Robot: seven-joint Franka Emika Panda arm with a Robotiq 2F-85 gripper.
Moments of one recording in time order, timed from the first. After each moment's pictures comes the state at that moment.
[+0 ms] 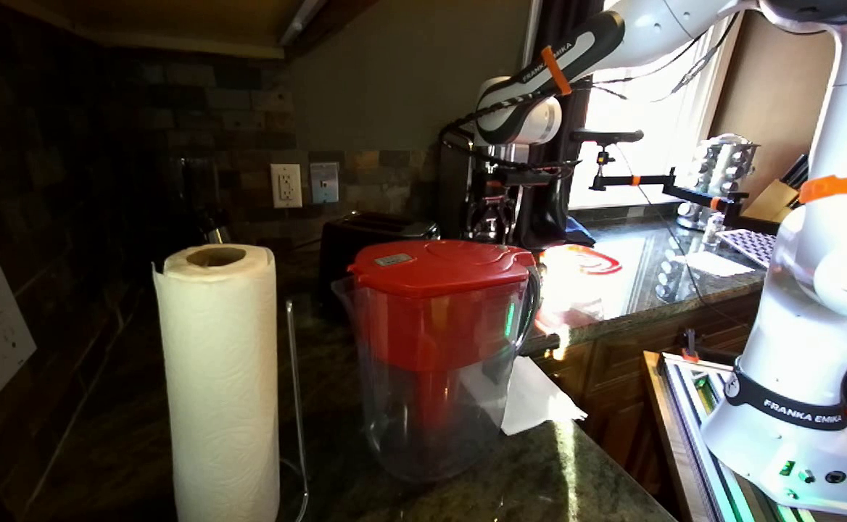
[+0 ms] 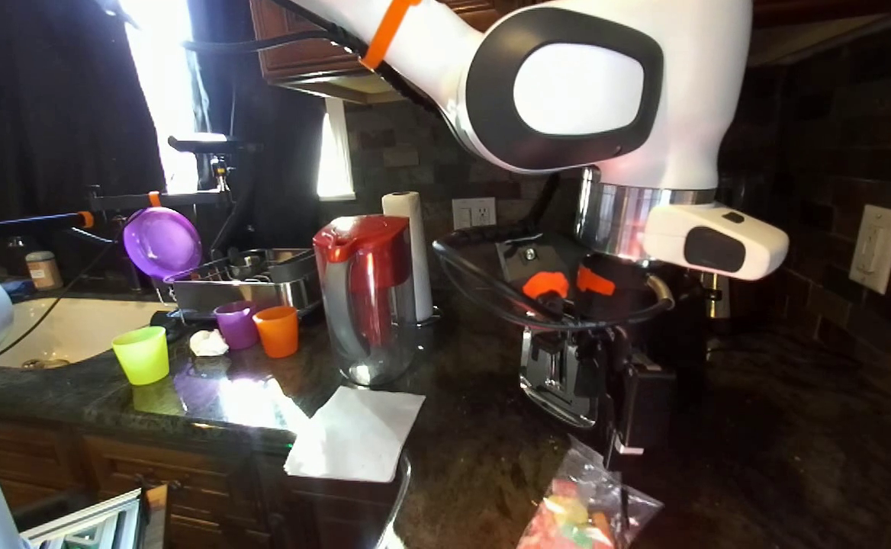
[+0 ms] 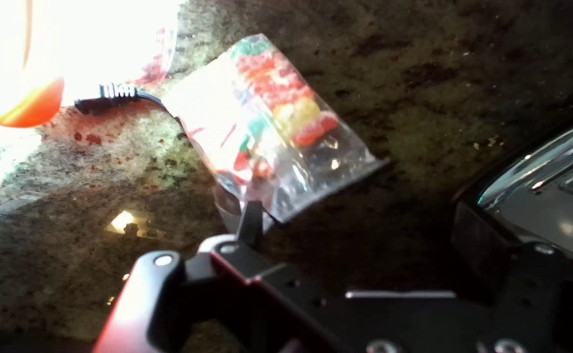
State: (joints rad) arm -0.22 0.06 -0.21 -2.14 0.08 2.14 0.10
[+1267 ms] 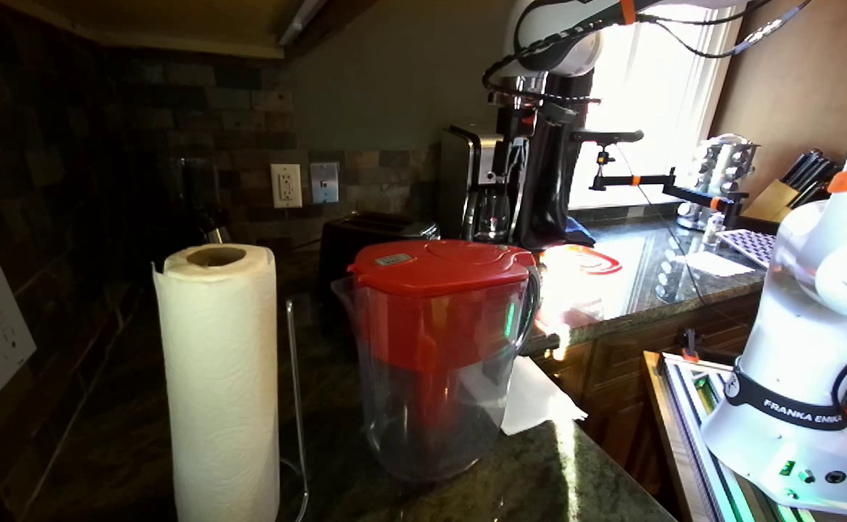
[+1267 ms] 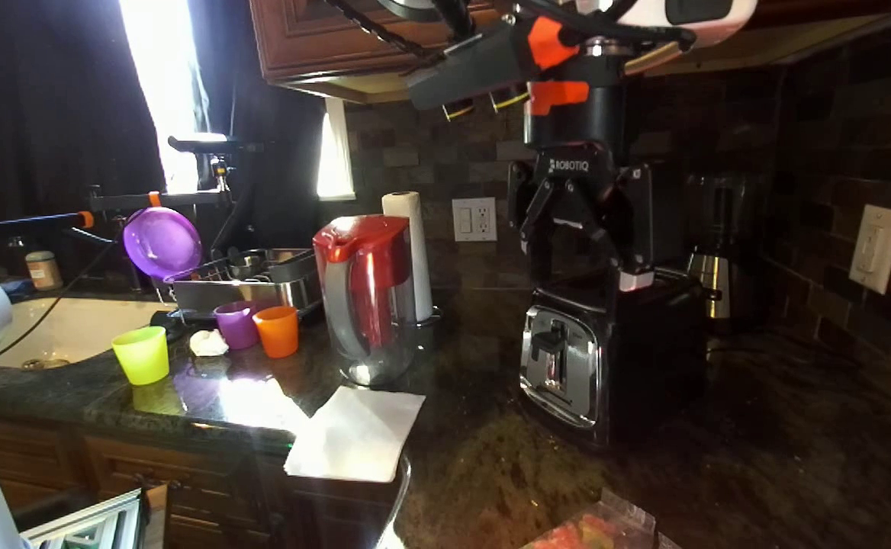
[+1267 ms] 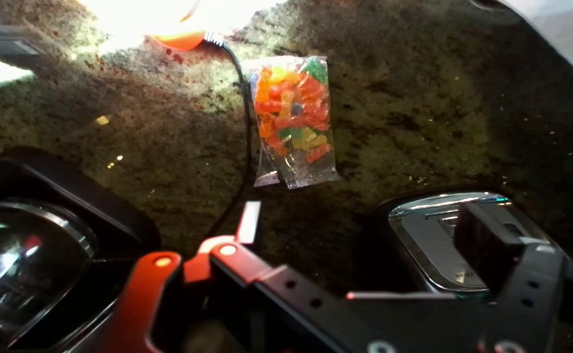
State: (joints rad) arm -0.21 -0.22 -0.21 -2.14 -0.04 1.96 -0.27
